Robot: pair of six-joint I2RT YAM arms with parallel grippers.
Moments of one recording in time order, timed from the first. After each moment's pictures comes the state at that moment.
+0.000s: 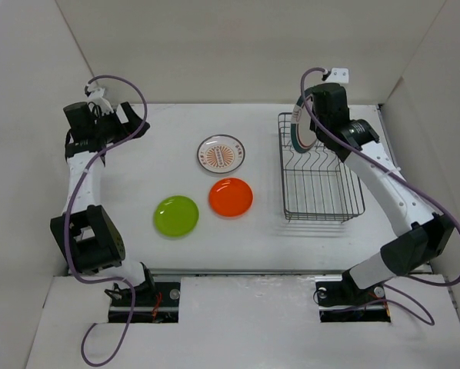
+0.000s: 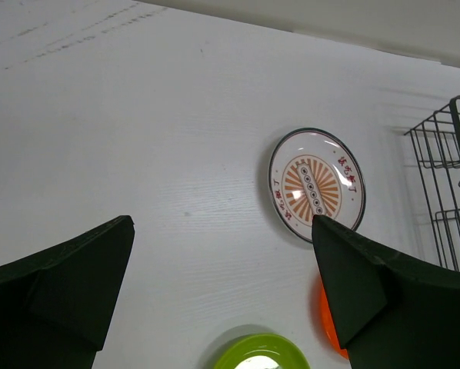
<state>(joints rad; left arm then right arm) 0.30 1.52 1.30 -0.25 0.60 -0.18 0.42 1.51 1.63 -0.61 0.61 0.21</state>
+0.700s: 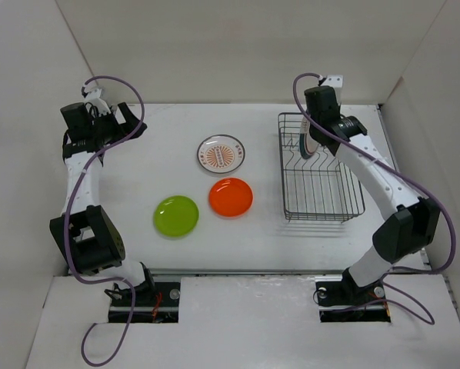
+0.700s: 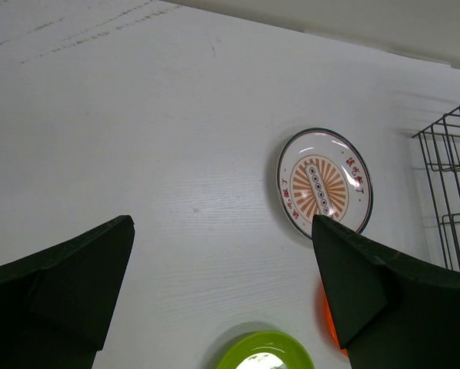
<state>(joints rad) 0.32 1.52 1.30 -0.27 0.58 -0.17 0.39 1.61 1.62 -0.64 0.68 0.21</state>
